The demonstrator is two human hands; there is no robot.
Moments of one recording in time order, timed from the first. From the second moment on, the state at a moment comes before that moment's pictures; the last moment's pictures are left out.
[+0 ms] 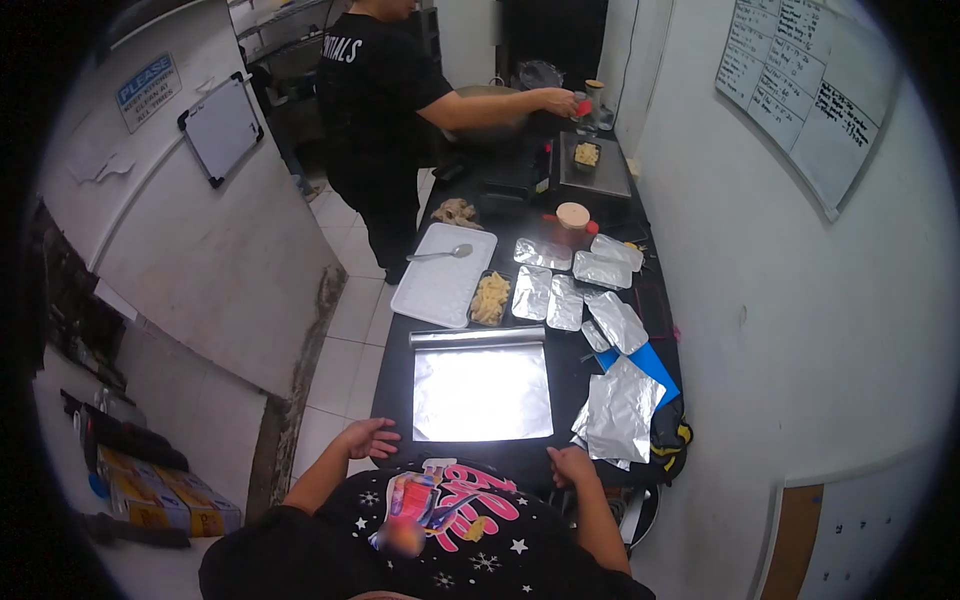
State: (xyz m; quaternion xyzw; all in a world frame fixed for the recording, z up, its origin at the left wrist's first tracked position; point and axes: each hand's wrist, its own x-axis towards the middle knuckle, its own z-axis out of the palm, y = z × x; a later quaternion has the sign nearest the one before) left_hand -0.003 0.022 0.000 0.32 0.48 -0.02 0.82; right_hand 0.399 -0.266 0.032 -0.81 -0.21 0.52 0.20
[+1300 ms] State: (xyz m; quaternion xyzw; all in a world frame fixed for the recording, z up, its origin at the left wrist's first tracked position) left_hand 0.000 0.017 0.002 0.32 0.48 -0.02 0.82; right_hand 0.400 -0.268 0.034 -0.81 -0.21 0.51 0.20
